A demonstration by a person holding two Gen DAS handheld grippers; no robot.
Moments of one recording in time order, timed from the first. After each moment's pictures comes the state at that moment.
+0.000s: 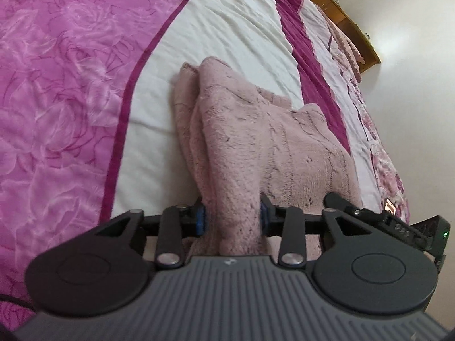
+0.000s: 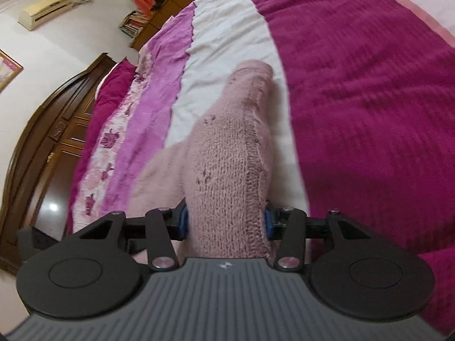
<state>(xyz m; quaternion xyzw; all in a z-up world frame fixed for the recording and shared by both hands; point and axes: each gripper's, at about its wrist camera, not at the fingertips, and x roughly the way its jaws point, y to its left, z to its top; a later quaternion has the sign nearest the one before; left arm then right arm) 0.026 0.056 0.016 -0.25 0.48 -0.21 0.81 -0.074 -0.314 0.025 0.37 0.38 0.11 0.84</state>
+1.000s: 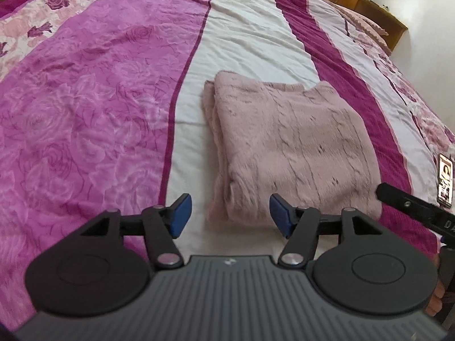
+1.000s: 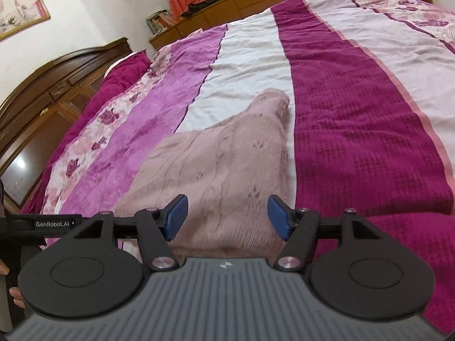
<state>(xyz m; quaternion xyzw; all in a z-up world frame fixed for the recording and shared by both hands) -0.069 0.033 0.071 -0.07 0.44 -0.11 0.89 -0.173 -0.269 0.081 0.21 0.34 0.10 0.91</state>
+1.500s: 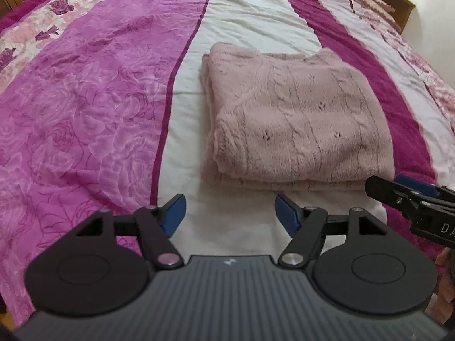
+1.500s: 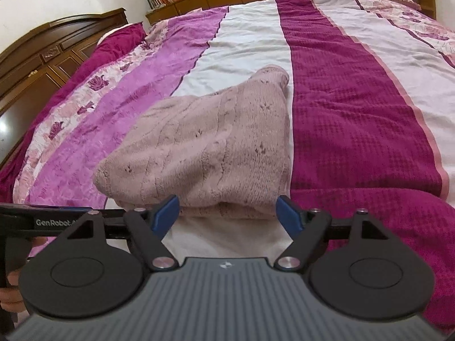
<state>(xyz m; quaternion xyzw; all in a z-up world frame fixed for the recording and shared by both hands) -0.095 0.002 0.048 -0.02 0.45 -0.08 0.89 -0.192 -0.239 0.068 0.14 0.37 0.08 0.92</state>
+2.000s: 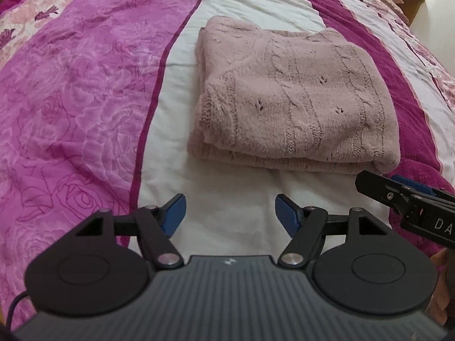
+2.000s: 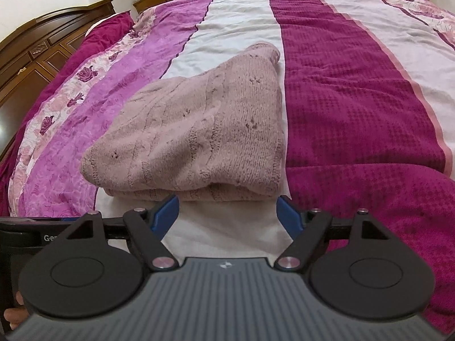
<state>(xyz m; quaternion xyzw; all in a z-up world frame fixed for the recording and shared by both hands) -0.098 -0.008 0.029 -0.03 0.48 -0.07 0.87 -0.185 -0.241 0.051 0.15 0.40 0.06 0.90</state>
